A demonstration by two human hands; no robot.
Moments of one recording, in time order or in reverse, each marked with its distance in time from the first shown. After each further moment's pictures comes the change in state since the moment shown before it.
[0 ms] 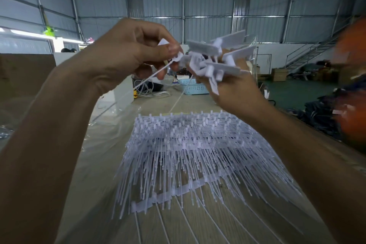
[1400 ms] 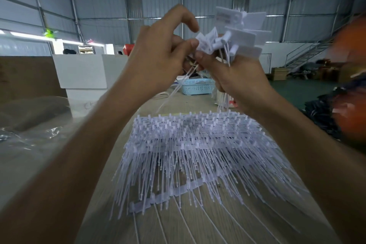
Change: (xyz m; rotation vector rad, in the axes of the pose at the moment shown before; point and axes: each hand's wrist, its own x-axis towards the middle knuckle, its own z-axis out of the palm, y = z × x) left_hand 0.013 -0.001 0.053 0.412 0.309 0.266; right_hand 0.003 -0.002 -0.013 0.786 0.148 0.154
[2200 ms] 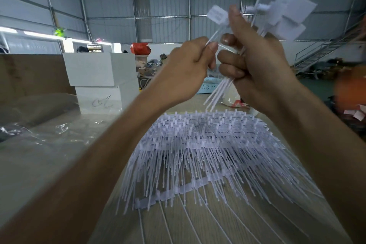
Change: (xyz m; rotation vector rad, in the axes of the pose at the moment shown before) left_hand -0.001 0.003 0.029 -0.037 -0.157 -0.137; right_hand 0.010 -0.016 -0.001 0.614 0.092 0.164
